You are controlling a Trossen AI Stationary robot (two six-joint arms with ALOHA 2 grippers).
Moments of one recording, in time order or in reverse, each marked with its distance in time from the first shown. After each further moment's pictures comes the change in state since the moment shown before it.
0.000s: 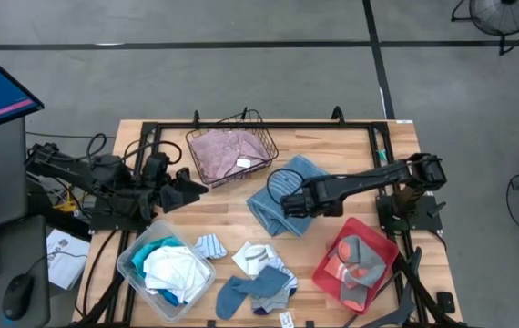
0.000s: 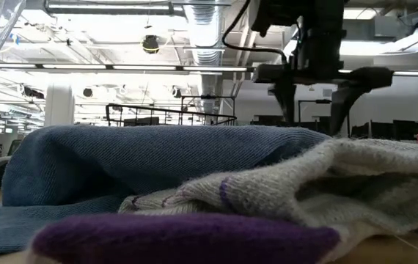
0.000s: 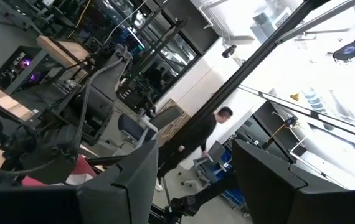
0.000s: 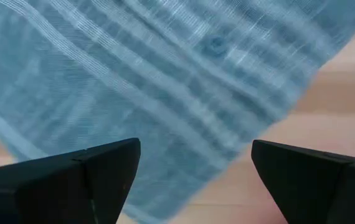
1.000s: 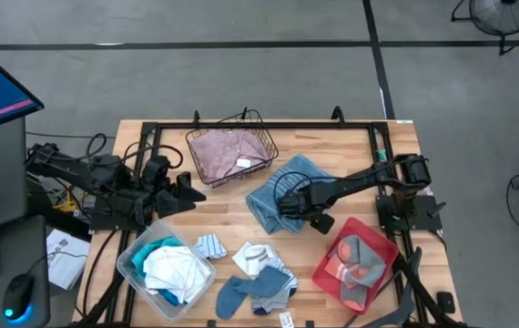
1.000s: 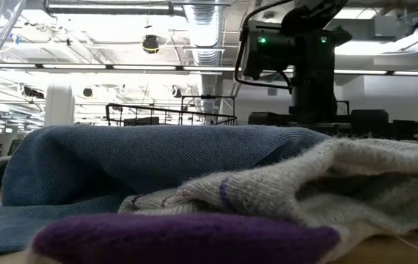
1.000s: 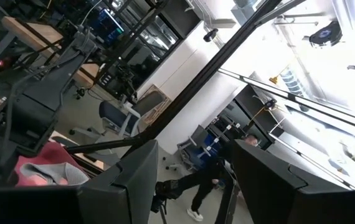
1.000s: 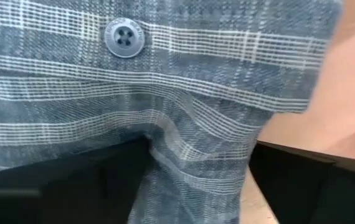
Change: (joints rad) left arm 0.000 -0.001 0.000 0.004 0.113 -0.004; right arm -0.086 0.153 -0.152 0.293 -0.017 0.563
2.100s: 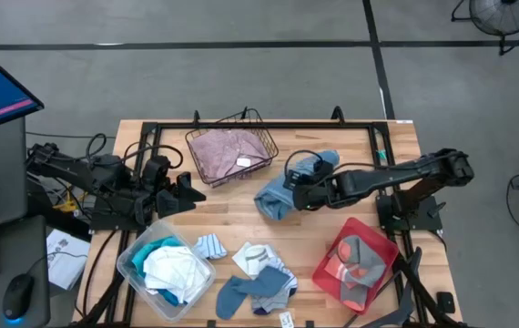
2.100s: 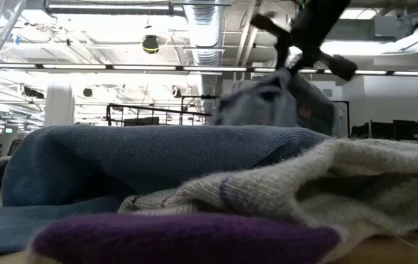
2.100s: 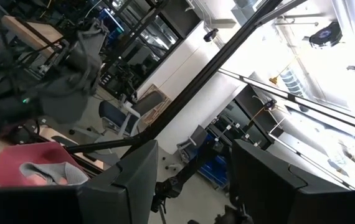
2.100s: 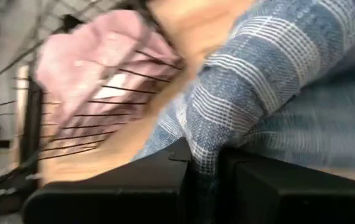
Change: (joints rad) left arm 0.000 0.000 0.000 0.000 0.000 -0.004; right arm 0.089 -0.395 0.030 0.012 0.490 -0.444
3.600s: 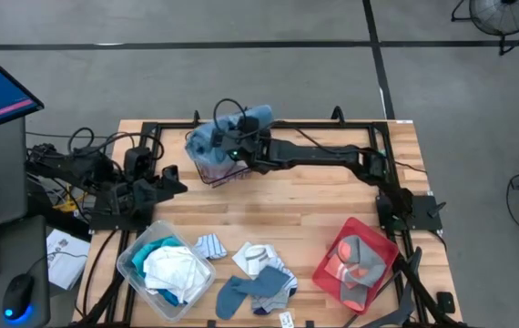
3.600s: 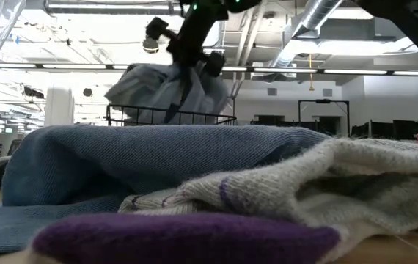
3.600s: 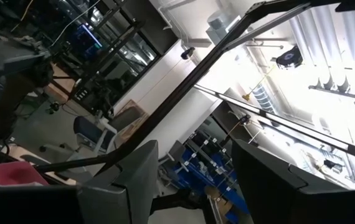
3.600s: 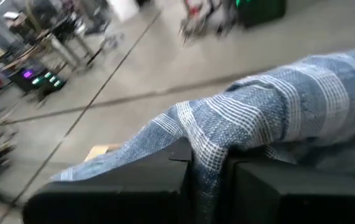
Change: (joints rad) left arm -0.004 -0.114 0.000 0.006 0.017 -0.022; right arm -0.274 0.698 0.895 0.414 0.233 -0.893
